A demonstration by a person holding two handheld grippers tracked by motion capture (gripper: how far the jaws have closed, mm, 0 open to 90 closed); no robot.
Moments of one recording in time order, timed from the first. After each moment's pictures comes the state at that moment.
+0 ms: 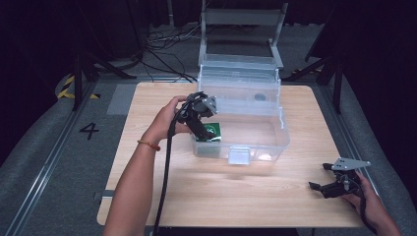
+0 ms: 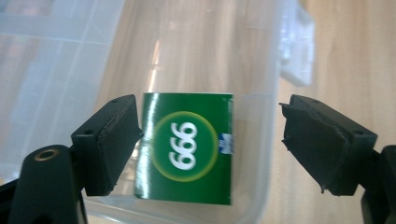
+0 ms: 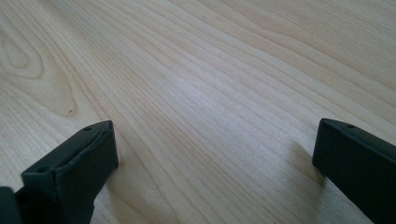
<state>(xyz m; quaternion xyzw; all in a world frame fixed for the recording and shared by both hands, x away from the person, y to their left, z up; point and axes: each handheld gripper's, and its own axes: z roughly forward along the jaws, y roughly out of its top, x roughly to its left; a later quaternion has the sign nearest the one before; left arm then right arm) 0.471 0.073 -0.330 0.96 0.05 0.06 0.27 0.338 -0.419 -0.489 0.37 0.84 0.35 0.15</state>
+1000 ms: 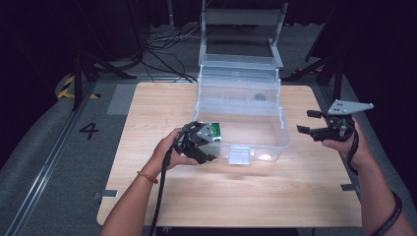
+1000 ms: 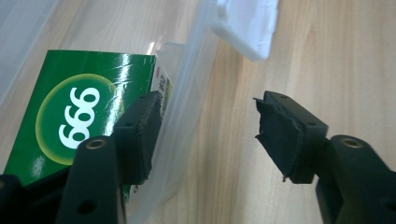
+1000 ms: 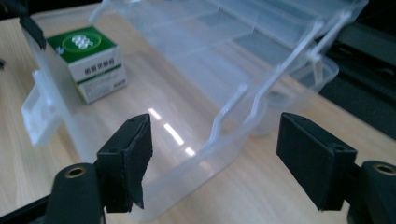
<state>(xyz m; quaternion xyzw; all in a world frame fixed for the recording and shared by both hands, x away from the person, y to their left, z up) 0.418 0.074 -0.390 0.95 0.08 0.08 0.29 0.431 -0.359 -0.343 0.28 0.82 0.45 0.21</state>
